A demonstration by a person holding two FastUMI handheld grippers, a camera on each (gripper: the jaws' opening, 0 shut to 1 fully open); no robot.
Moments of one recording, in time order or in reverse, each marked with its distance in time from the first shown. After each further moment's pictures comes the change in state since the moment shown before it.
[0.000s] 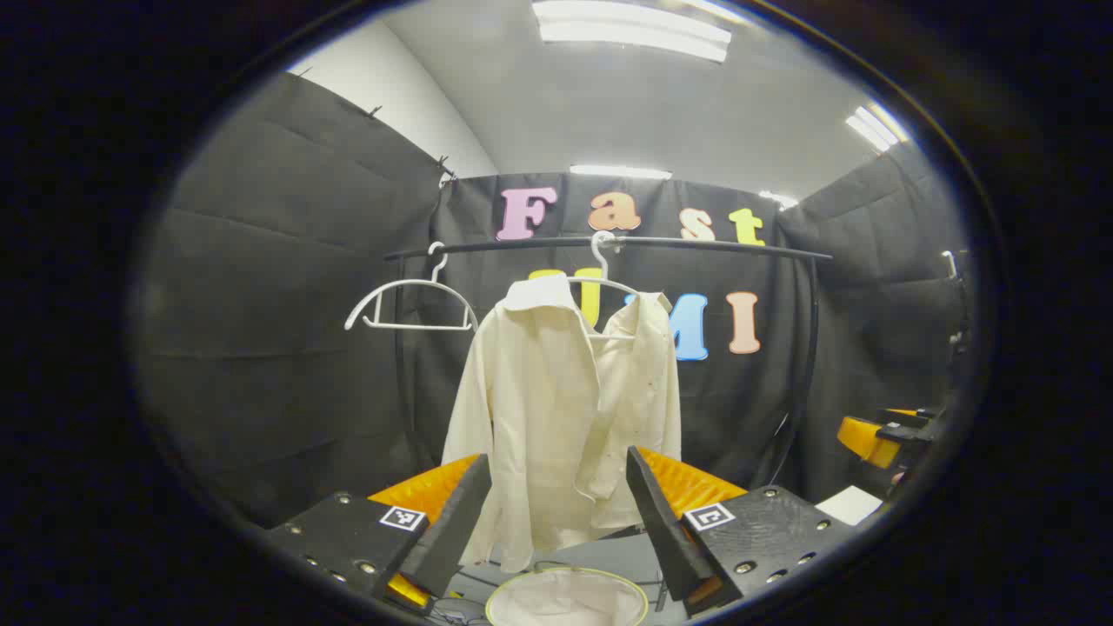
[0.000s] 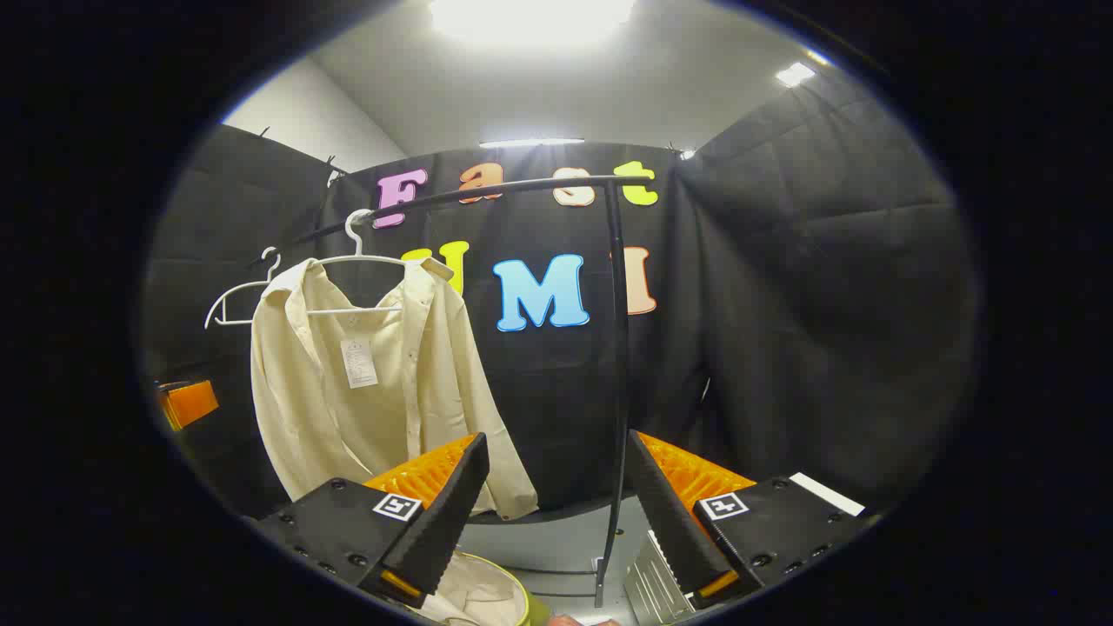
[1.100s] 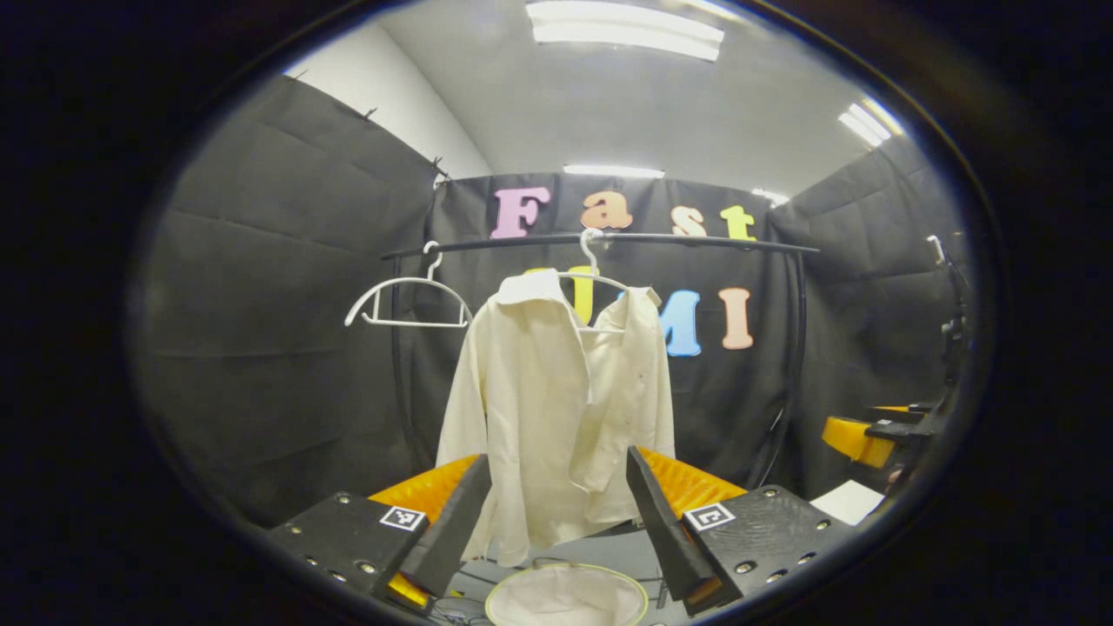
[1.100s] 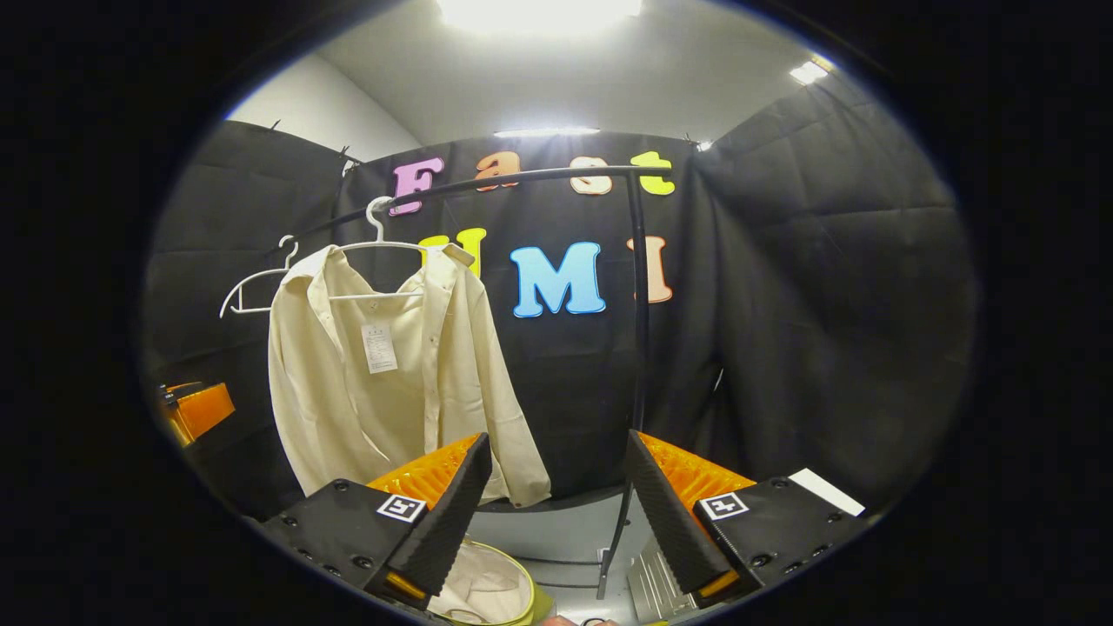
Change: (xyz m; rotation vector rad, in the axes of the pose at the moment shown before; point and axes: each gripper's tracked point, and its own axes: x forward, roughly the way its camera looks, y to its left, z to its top) left arm -0.010 -0.004 -0.007 0.003 0.003 -0.019; right arm -0.010 0.015 -0.005 -0.026 0.041 0.054
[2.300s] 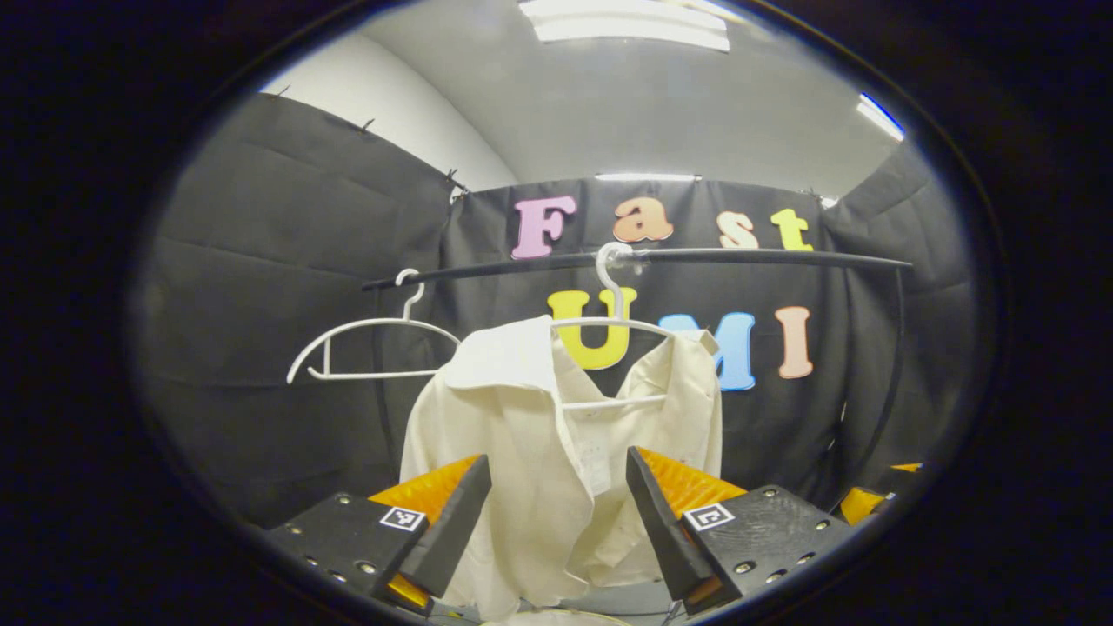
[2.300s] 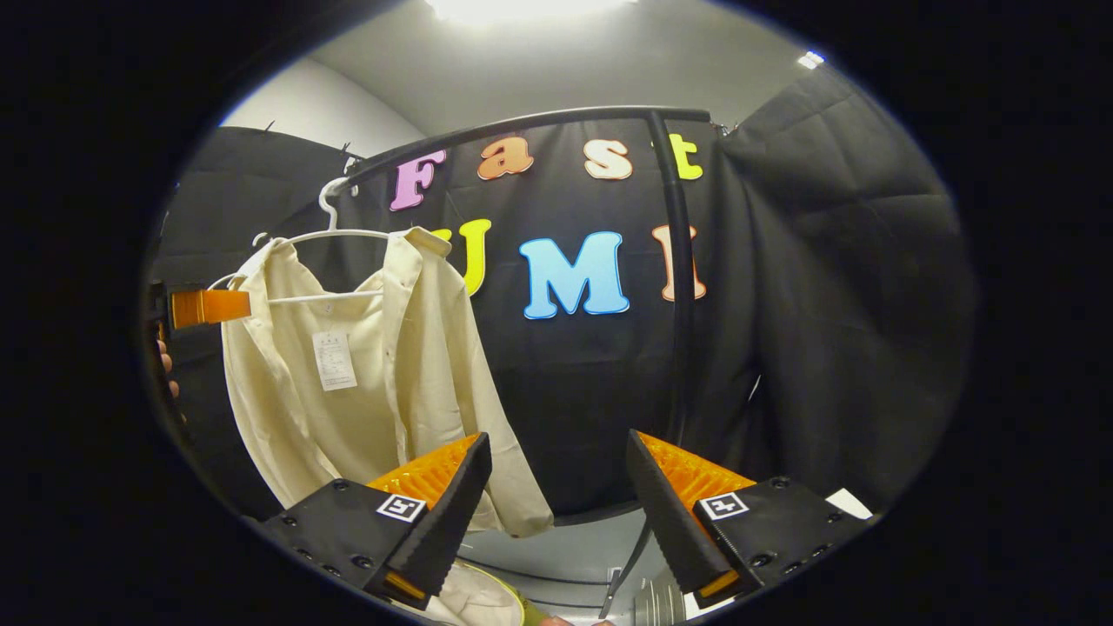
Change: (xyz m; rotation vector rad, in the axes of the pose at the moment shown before) left arm 0.185 -0.014 0.073 0.031 -0.072 0.190; right arm 0.150 -0.019 0.001 0.019 0.013 0.099
